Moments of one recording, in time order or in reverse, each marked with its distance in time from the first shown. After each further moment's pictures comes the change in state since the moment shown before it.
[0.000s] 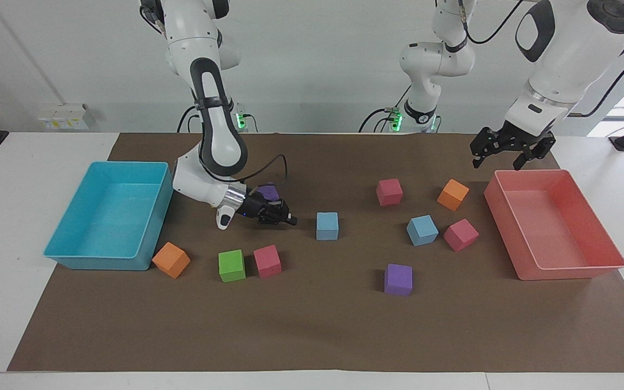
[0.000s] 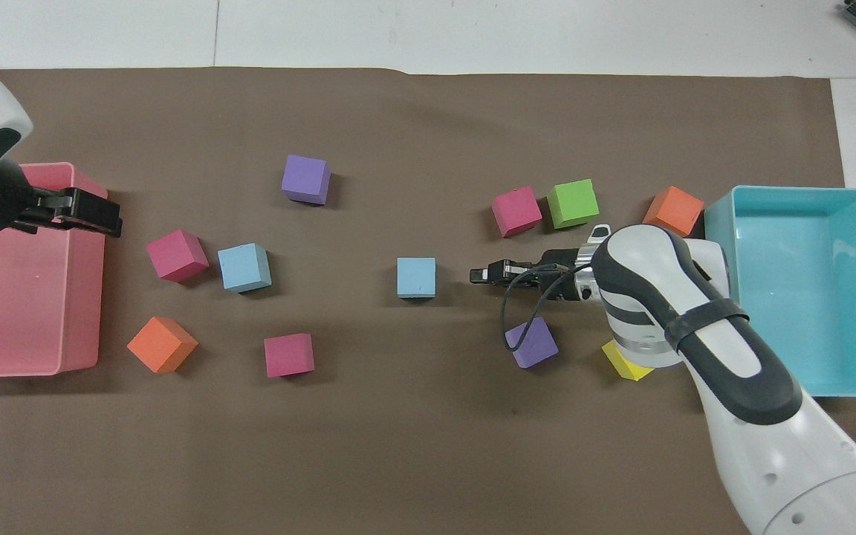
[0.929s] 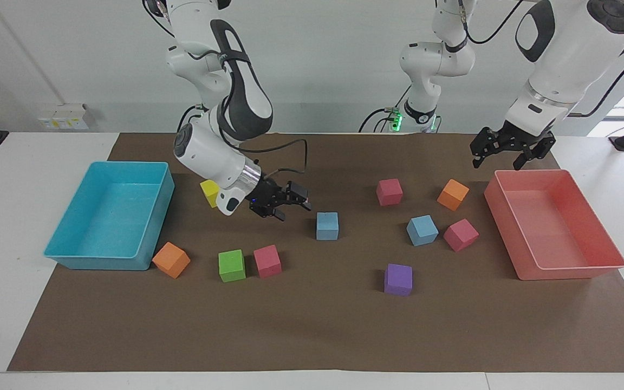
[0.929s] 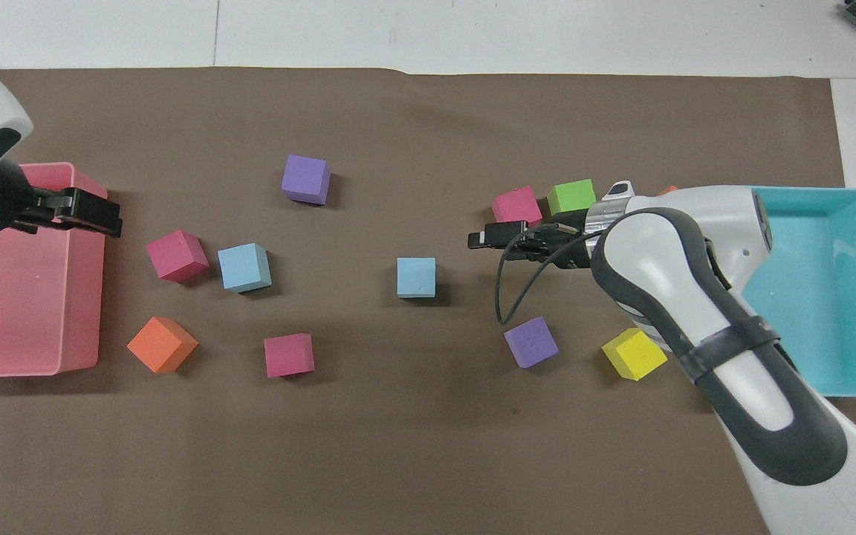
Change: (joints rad) left arm 0.000 0.000 0.000 0.000 0.000 0.000 0.000; right arm 0.004 -0.094 -0.003 0.096 -0.262 0.019 0.325
